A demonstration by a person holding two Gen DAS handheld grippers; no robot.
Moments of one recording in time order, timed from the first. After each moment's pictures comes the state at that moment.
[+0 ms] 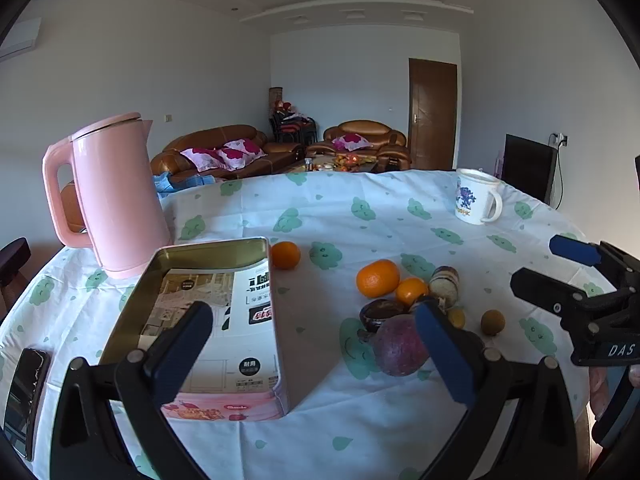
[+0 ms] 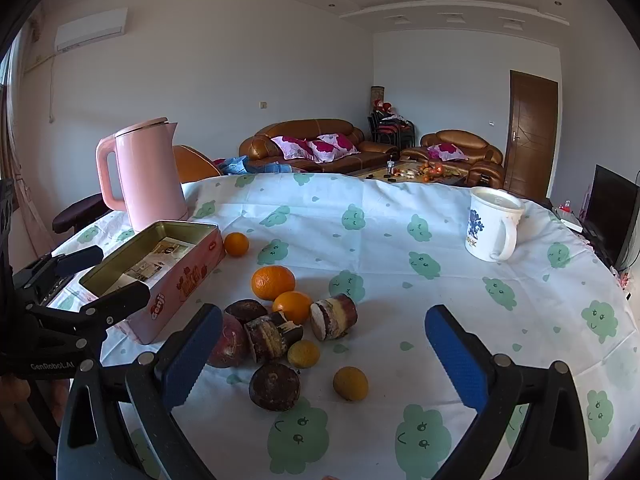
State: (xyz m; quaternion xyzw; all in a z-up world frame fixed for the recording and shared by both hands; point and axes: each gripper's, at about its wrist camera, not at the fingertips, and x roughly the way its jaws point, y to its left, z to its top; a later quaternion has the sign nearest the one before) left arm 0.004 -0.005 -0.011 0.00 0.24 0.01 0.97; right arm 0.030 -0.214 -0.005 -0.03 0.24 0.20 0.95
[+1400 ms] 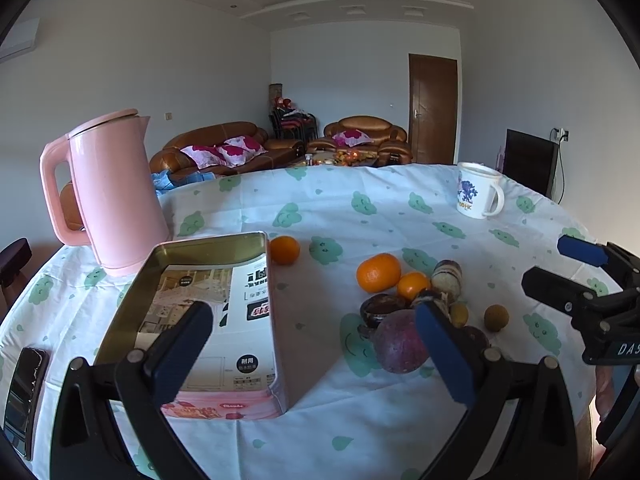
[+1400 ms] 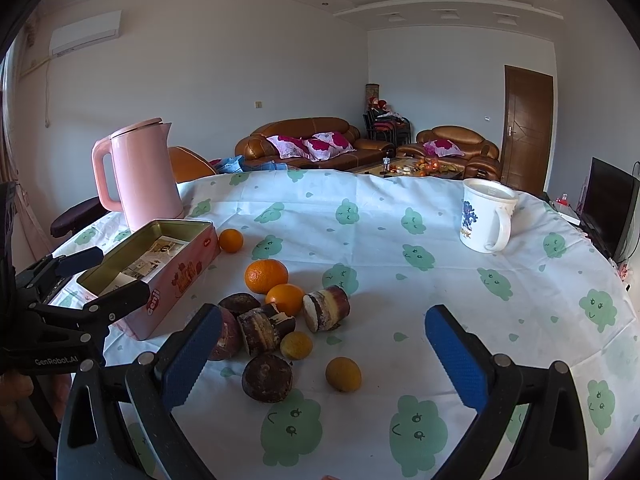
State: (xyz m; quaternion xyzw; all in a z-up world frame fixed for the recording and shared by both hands) left arm 0.003 -0.001 -0.019 0.00 0.24 0.00 0.97; right arm 0.027 -0.222 -0.009 -0.03 0.24 0.19 0.95
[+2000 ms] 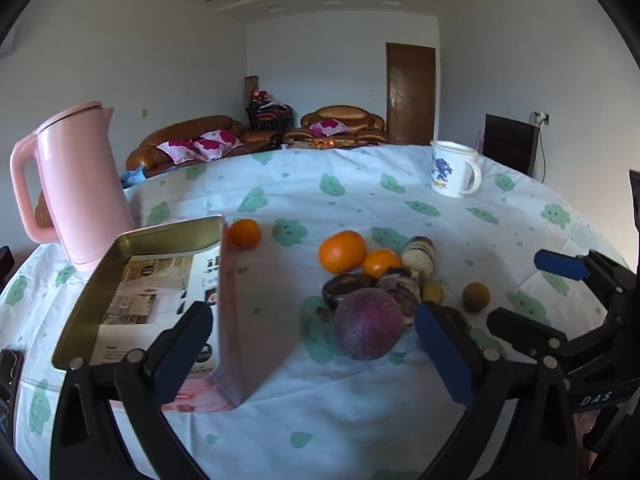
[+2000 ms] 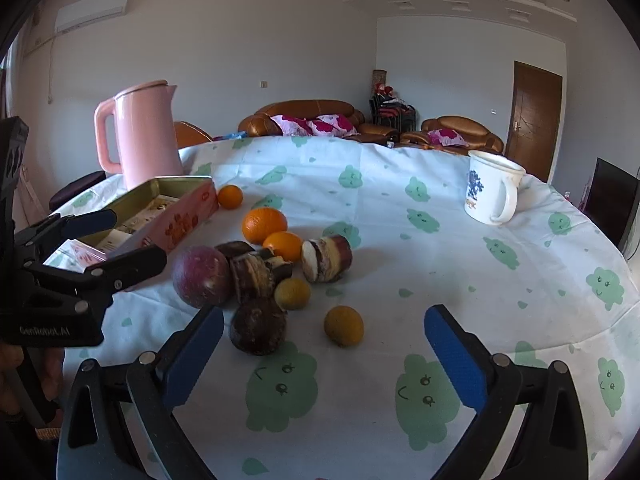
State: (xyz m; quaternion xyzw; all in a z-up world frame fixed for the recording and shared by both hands) left arm 0.012 -0.030 -0.037 0.02 0.27 -0.04 0.96; right arm 0.022 -0.222 -0.047 -0.05 0.27 0.19 0.94
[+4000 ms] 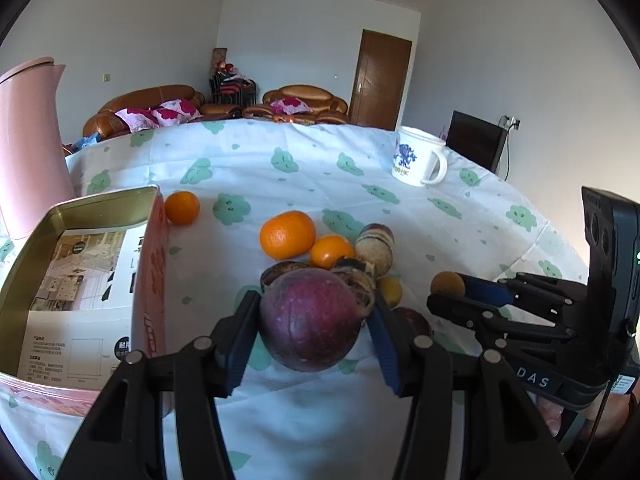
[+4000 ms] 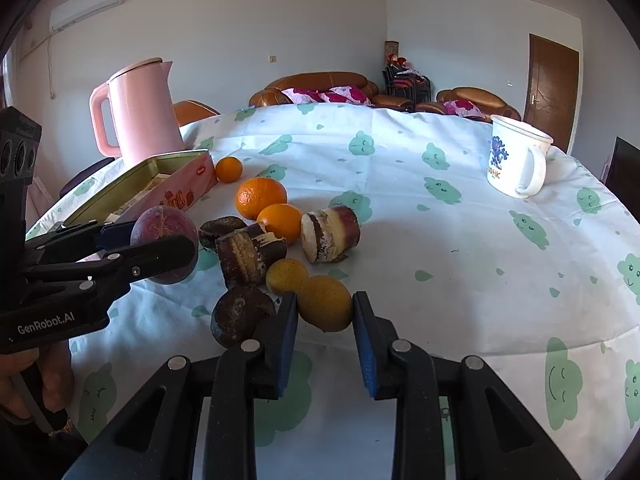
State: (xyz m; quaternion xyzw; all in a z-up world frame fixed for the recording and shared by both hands) left arm 0.039 -0.041 -0.051 -0.04 0.31 -0.12 0.94; right arm 0.051 -0.220 -0.065 -0.05 0.32 0.23 0.92
